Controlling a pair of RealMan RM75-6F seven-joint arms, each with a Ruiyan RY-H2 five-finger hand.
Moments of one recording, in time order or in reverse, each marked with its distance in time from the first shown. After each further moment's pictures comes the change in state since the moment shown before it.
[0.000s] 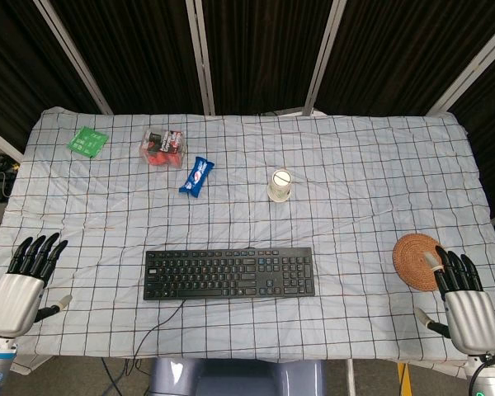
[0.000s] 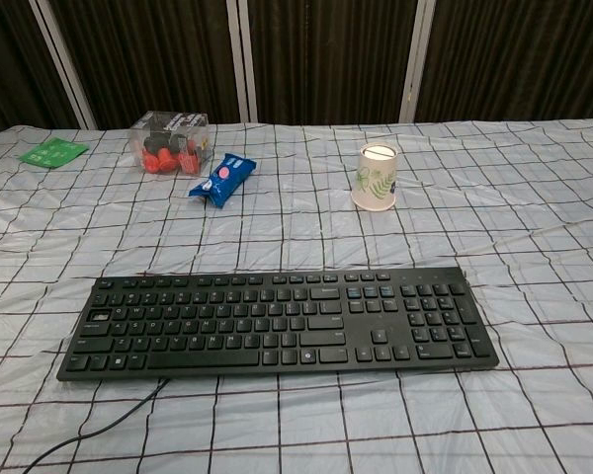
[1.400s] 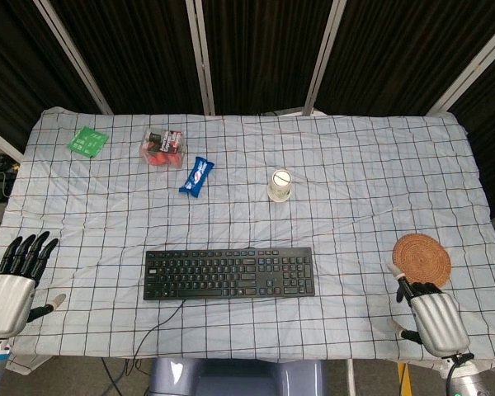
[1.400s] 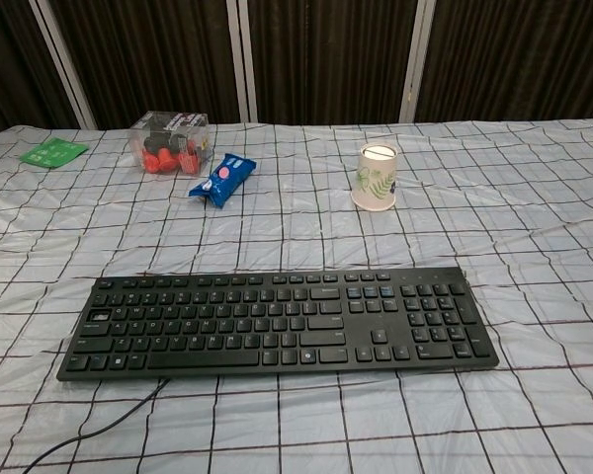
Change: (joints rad) left arm 0.013 0.005 -0.010 0.005 -0.015 0.025 -0.013; right arm 0.048 0.016 -0.053 -0.112 -0.054 -0.132 -0.054
